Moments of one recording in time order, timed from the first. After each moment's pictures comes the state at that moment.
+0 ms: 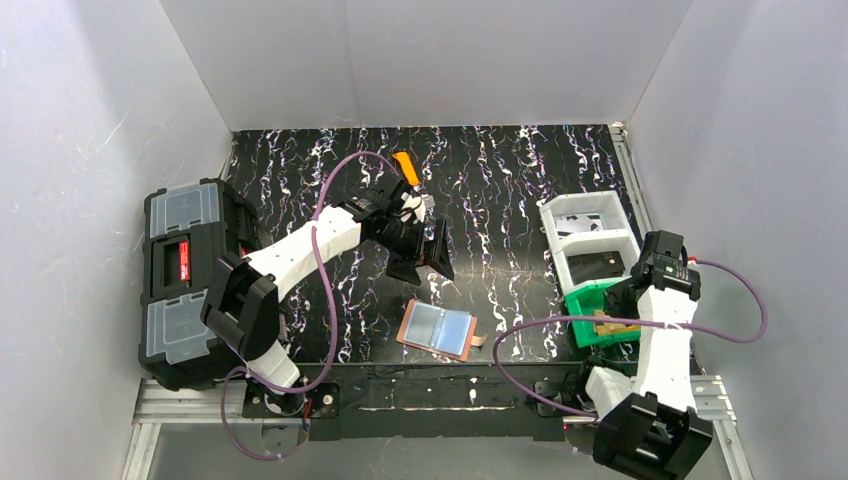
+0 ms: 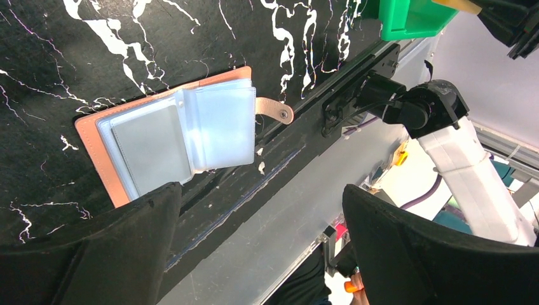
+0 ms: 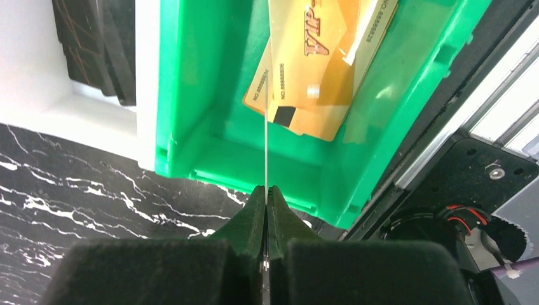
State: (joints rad) left arm -0.64 1.63 1.31 -0.79 0.60 -0.57; right arm -0.34 0.89 0.78 -1.11 0.11 0.83
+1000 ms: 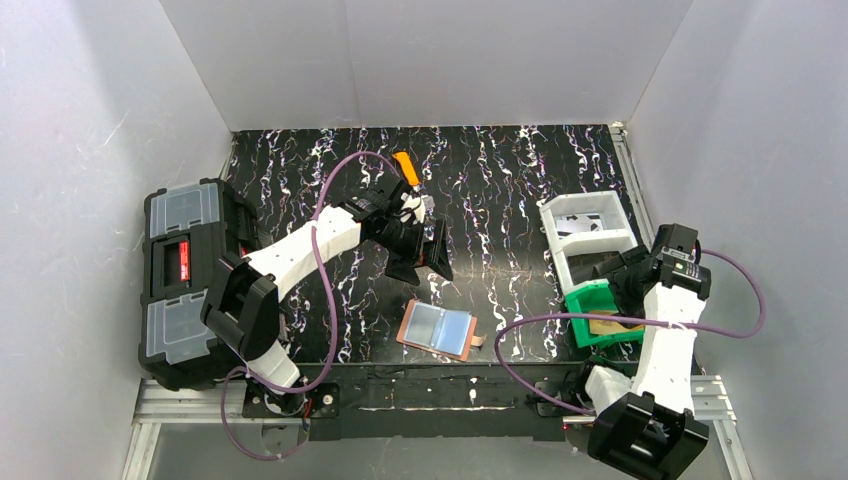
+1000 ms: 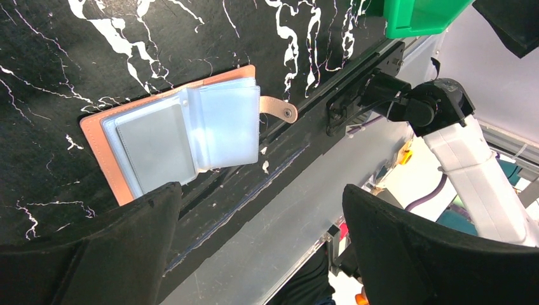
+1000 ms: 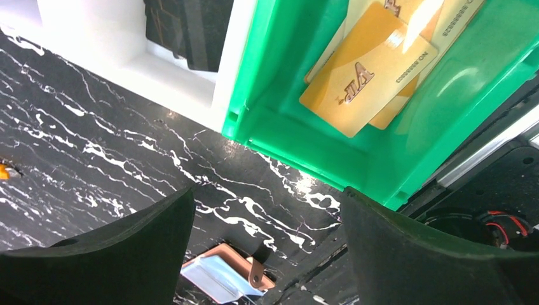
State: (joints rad) left arm -0.64 1.63 1.30 -0.80 0.60 -0.55; right arm -0.40 0.92 0.85 -1.09 -0.06 0.76
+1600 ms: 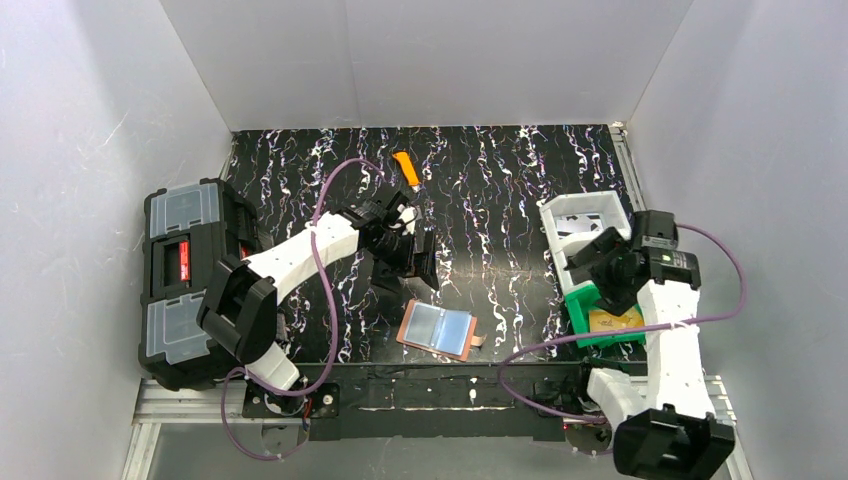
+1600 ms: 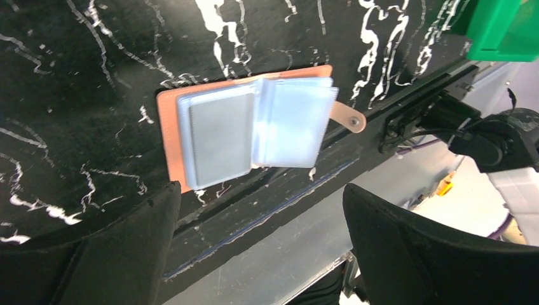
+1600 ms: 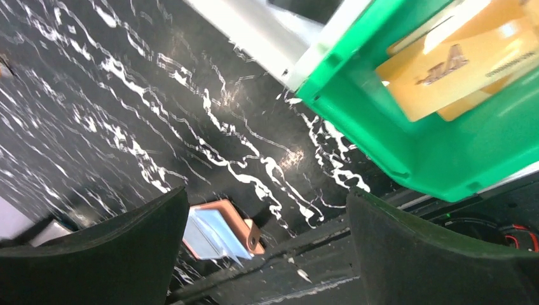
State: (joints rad) left arm -0.64 1.62 1.23 -0.83 0.45 -0.55; right arm -0.25 0.92 0.91 -1.11 -0.15 0.71
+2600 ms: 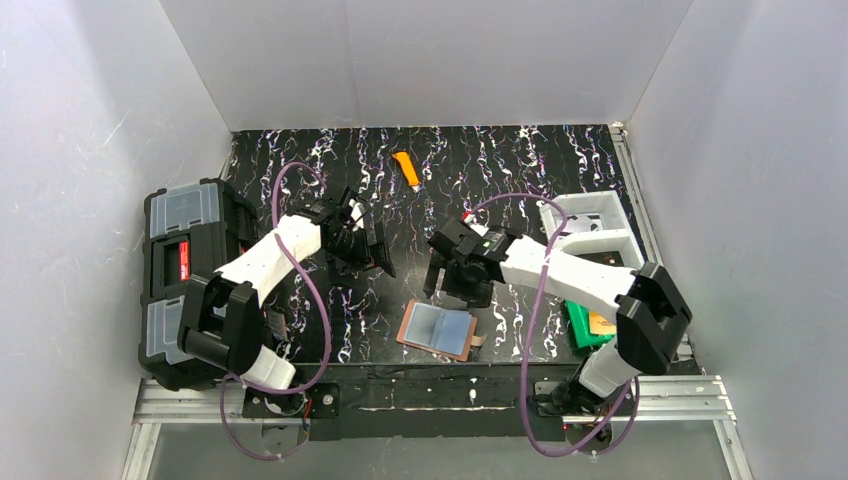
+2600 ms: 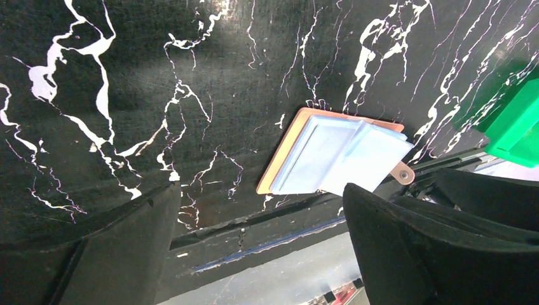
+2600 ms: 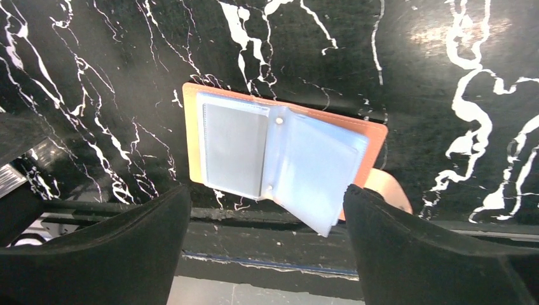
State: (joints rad) left arm -0.38 1.51 1.09 -0.88 0.32 -0.56; right arm 0.95 1.53 1.18 -0.87 0.11 1.13
